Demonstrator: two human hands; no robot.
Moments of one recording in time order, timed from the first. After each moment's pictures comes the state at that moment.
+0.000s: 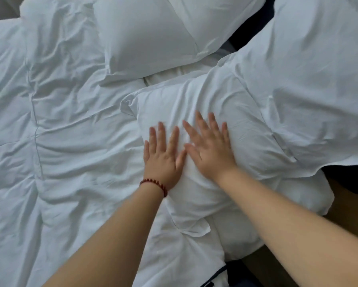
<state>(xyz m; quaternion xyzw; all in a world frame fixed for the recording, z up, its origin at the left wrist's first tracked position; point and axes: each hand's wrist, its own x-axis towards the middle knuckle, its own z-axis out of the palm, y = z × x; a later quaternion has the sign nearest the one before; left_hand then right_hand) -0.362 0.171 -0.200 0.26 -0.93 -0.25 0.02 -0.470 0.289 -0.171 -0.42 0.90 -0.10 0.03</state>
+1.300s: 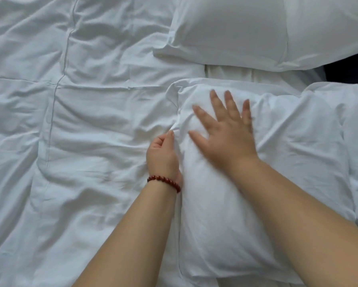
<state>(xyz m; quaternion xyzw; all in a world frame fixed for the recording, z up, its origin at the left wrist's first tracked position) -0.393 0.099 -0.247 0.54 -0.17 -0.75 0.33 -0.515 0.141 -0.183 -0.56 0.83 0.02 0.04</state>
